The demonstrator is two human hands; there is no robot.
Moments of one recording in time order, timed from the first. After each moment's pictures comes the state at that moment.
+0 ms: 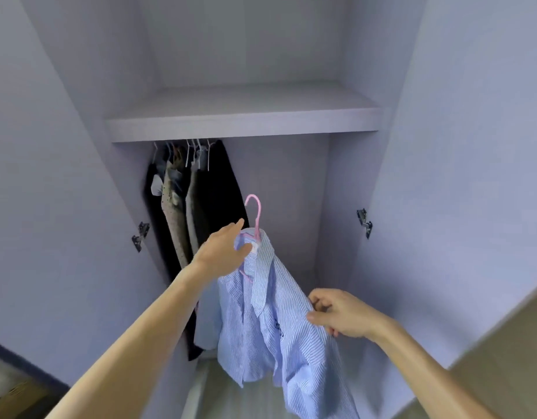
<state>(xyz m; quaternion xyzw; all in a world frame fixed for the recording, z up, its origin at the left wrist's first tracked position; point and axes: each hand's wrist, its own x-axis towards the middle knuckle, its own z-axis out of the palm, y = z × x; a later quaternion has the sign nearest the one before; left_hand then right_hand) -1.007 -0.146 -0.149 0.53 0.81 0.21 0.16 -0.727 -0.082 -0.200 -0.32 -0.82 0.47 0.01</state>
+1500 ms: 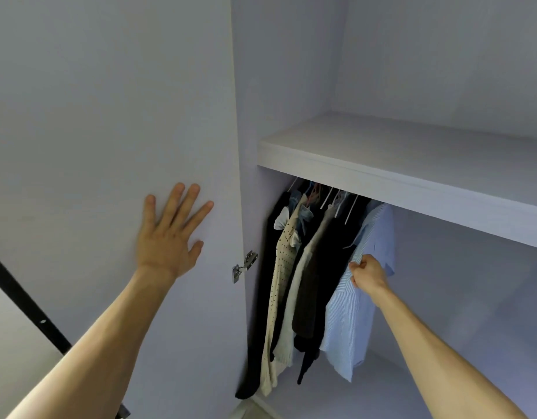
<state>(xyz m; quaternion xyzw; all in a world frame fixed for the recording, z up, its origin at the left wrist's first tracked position) -1.282 -0.238 -0.138 0.23 0.86 -0.21 -0.40 -1.137 0.158 -0.234 -0.39 -0.80 0.43 0.14</state>
